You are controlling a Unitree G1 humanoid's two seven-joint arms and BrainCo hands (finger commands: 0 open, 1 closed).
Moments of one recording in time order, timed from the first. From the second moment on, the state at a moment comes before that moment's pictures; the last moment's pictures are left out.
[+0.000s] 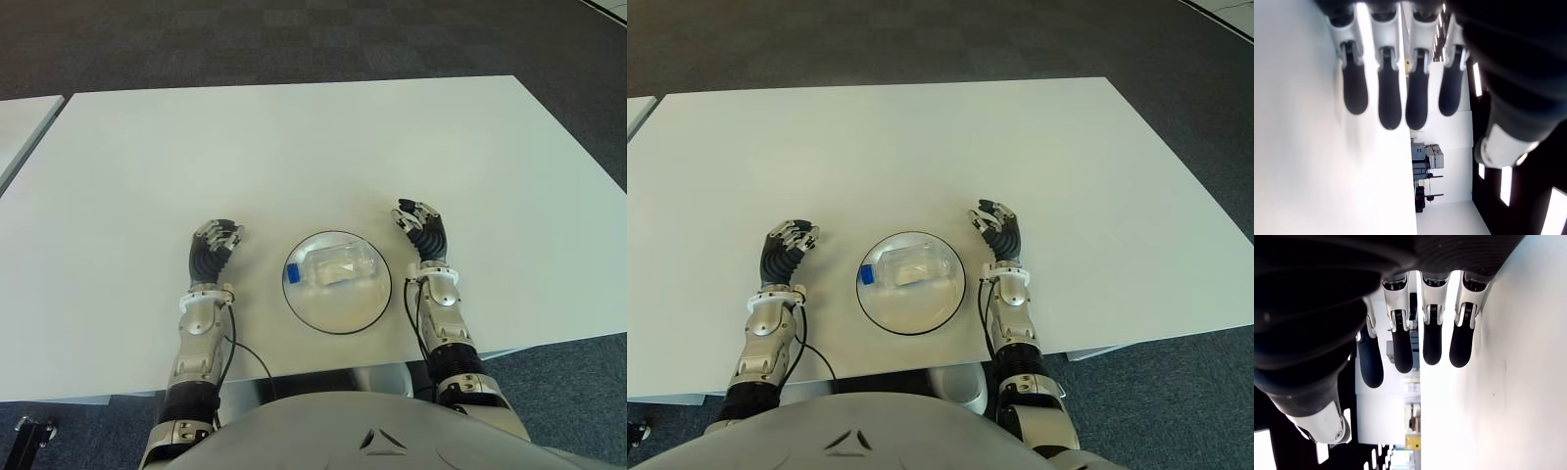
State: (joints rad) left arm 0.14 0.03 0.11 0.30 0.02 -0.29 0.13; right arm -0.12 -0.04 -0.10 0.53 0.01 -0.37 -0.08
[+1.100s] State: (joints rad) left arm 0.14 0.03 0.10 0.30 0.02 -0.29 0.13; right arm -0.10 -0.02 -0.09 0.51 0.02 -0.37 -0.03
